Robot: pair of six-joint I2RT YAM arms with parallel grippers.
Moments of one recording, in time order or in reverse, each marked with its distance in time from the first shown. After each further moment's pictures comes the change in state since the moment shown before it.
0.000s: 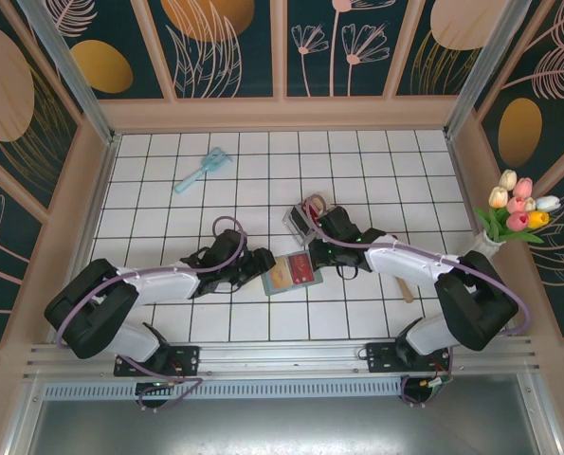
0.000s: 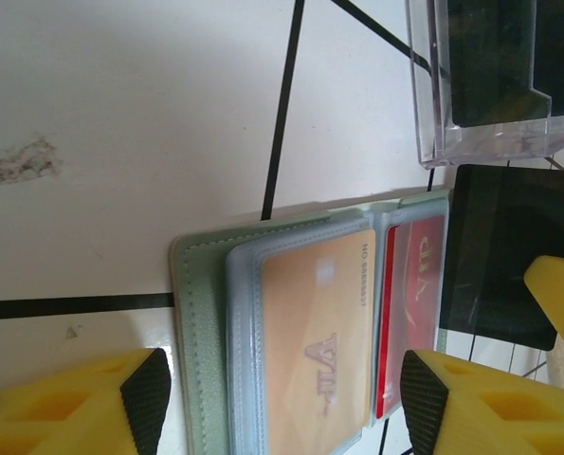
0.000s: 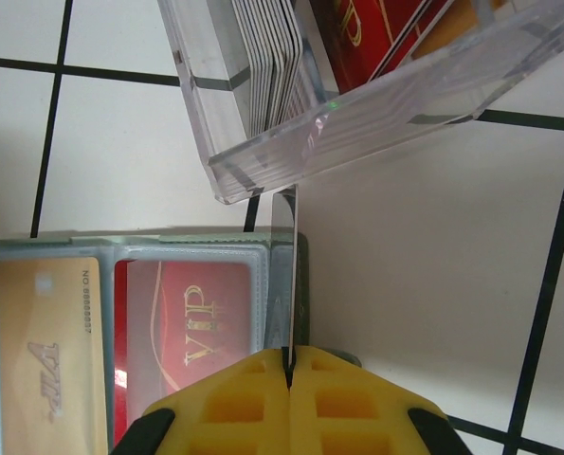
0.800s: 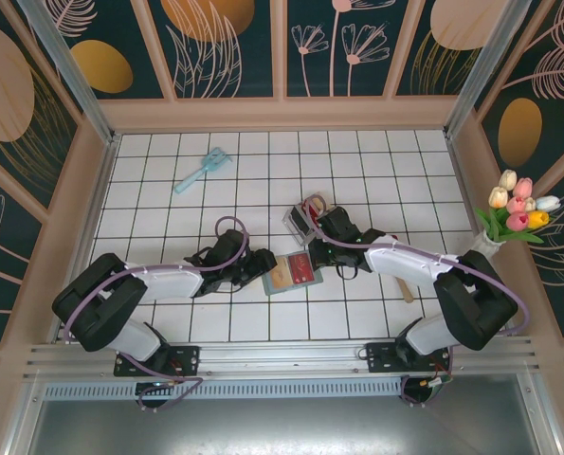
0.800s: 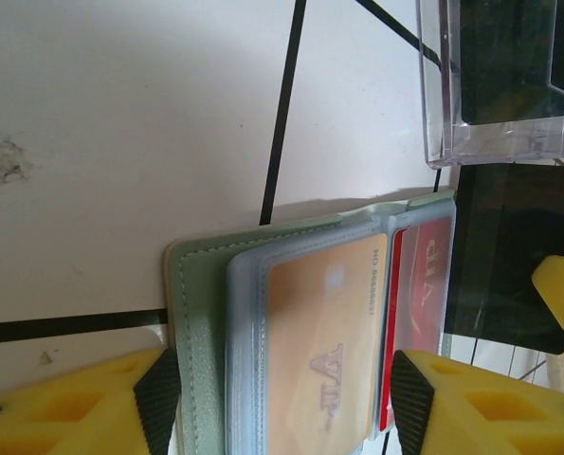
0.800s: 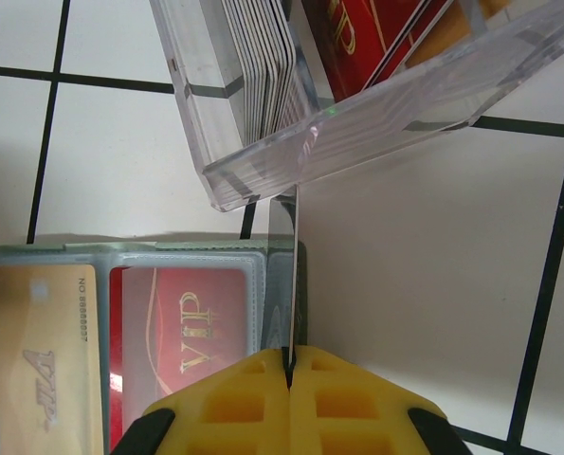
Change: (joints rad) left arm -0.002 0.053 0.003 0.052 0.016 -0.011; right arm 0.000 0.005 -0.005 0.015 0.008 0.004
